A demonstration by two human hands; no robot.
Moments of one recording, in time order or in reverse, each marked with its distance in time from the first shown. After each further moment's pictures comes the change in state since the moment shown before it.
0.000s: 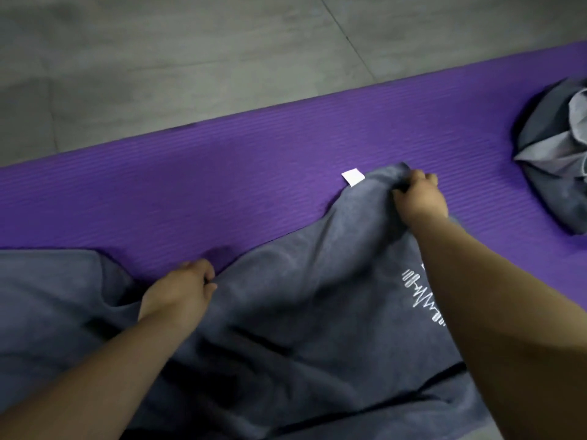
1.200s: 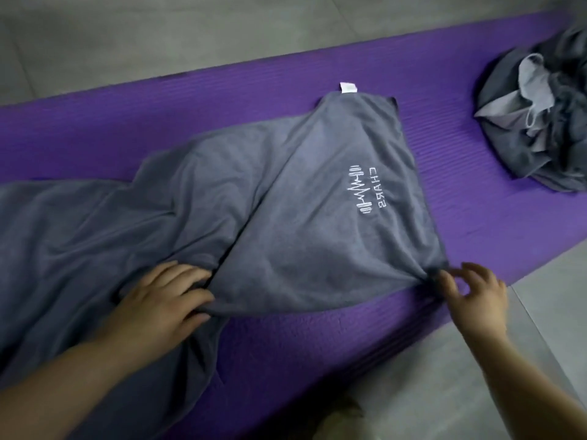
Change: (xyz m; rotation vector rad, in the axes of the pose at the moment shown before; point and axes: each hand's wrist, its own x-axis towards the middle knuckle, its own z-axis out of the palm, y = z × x) left_hand -0.065 -0.090 0.035 0.087 0.292 0.883; right_hand -0.205 0.137 0.013 -0.019 0.301 0.040
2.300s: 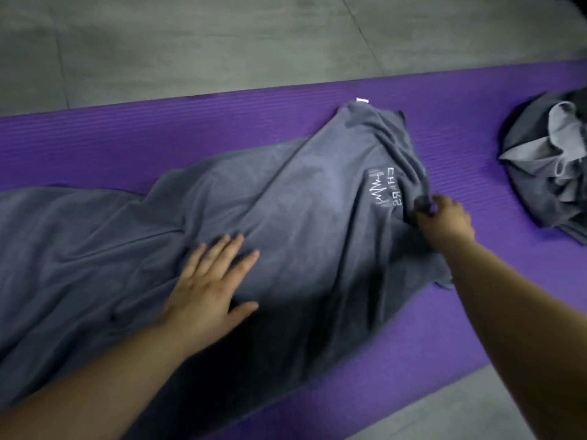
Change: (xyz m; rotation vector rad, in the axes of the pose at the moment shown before) left_hand 0.059 0.020 0.019 0.002 0.036 -0.290; right_hand 0.146 -0.100 0.021 -0.027 -0.270 0.062
